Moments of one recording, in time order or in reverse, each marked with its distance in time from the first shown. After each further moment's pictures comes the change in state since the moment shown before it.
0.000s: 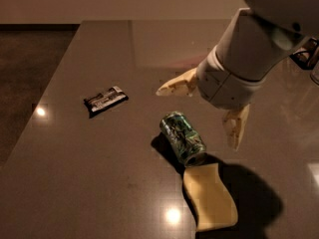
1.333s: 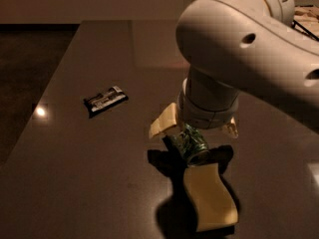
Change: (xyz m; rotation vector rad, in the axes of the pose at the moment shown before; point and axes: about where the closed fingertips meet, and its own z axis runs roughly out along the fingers) arm 0.010 0.013 0.050 -0.219 0.153 -0.670
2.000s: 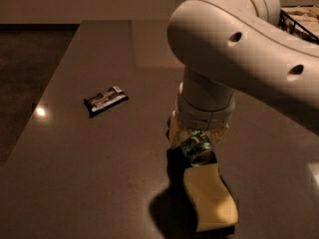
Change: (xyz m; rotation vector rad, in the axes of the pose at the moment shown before) arm -0.008 0.002 0.005 -0.040 -0.069 -0.040
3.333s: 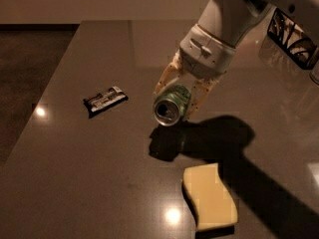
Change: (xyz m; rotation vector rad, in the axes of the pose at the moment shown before) arm 0.056 -0.040 -0.058 0.398 -0.397 0.594
